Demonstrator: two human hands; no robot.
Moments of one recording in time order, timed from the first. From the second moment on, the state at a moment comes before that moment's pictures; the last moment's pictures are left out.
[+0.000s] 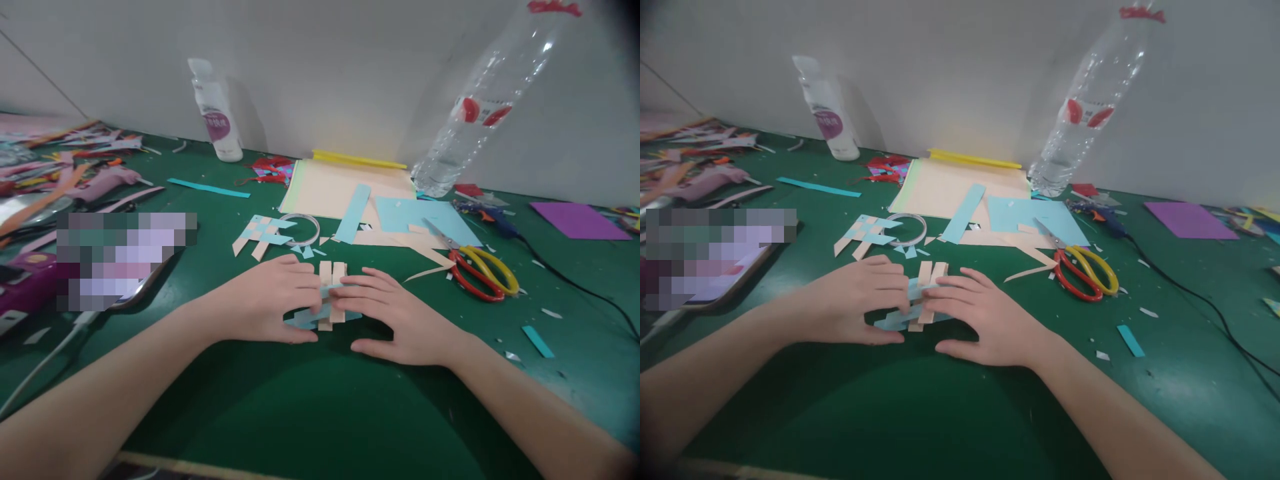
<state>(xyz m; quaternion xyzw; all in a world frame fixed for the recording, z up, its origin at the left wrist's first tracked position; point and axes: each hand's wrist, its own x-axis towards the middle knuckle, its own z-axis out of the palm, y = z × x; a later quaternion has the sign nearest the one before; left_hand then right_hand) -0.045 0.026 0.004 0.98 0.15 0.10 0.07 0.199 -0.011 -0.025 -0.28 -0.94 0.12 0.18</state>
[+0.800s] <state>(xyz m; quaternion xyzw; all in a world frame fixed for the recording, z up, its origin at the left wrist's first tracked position) -0.046 0.030 0.001 0.99 0.12 0.08 0.06 0.202 -0.008 -0.020 -0.25 -0.95 0.11 0.14</state>
